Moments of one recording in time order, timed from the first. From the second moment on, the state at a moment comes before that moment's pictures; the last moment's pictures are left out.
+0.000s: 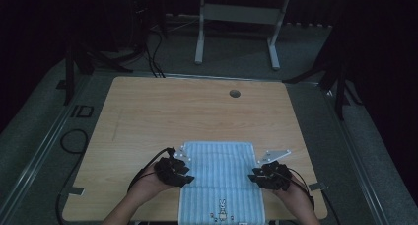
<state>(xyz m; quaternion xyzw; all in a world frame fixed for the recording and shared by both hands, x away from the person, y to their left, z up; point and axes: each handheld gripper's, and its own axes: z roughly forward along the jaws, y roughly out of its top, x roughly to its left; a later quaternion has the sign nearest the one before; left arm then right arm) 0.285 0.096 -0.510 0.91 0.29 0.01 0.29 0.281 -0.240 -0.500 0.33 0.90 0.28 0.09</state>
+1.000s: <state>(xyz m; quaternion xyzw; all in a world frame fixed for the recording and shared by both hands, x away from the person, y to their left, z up) 0.358 0.085 -0.532 0.91 0.31 0.04 0.27 0.357 -0.236 -0.527 0.37 0.90 0.23 0.09</state>
